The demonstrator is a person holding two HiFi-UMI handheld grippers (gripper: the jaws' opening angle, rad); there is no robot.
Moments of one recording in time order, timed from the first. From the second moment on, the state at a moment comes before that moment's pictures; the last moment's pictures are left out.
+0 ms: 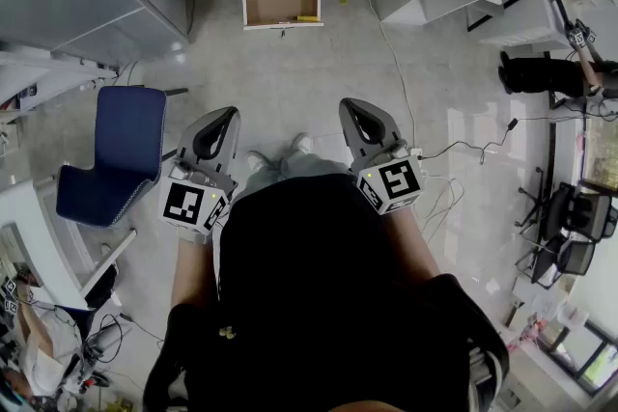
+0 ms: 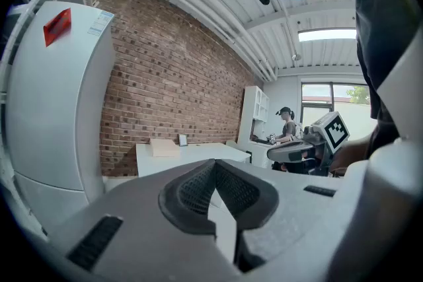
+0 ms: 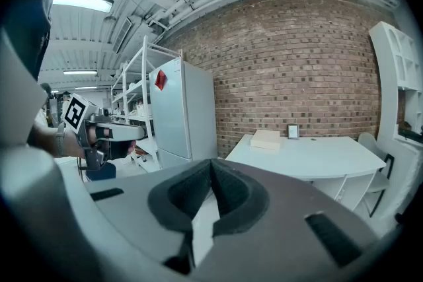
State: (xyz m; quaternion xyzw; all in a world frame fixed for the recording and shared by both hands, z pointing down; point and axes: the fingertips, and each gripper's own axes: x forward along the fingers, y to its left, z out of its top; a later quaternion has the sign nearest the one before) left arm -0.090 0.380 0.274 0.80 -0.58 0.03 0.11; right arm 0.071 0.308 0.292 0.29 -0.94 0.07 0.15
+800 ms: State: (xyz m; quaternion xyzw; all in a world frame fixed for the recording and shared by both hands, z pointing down) left arm -0.010 0.303 0.261 0.81 -0.57 0.05 0.10; right arm 0.142 0.241 0.294 0.28 -0.95 0.09 0.11
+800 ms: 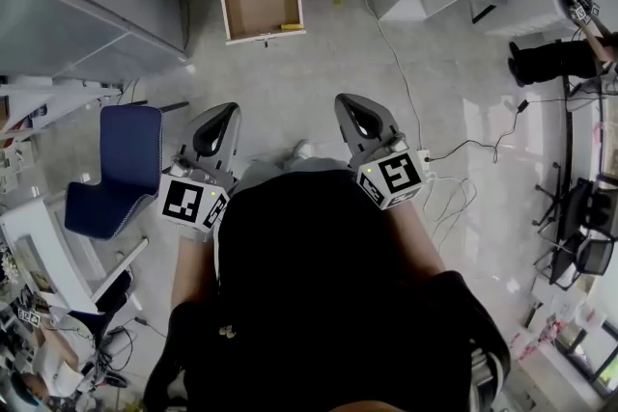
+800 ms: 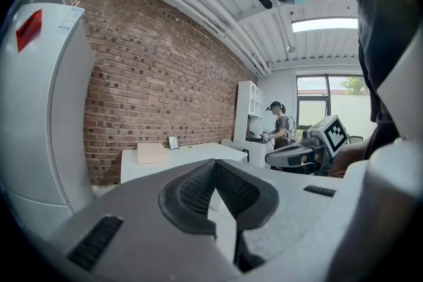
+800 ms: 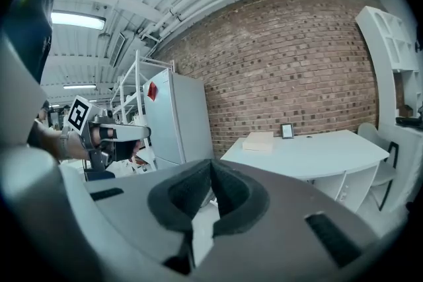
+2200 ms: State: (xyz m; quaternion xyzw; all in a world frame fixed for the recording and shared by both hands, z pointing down) left arm -0.138 0.025 0.361 0.88 -0.42 0.13 0.17; right arm 0.015 -0.006 0.344 0.39 -0.89 0.14 0.18
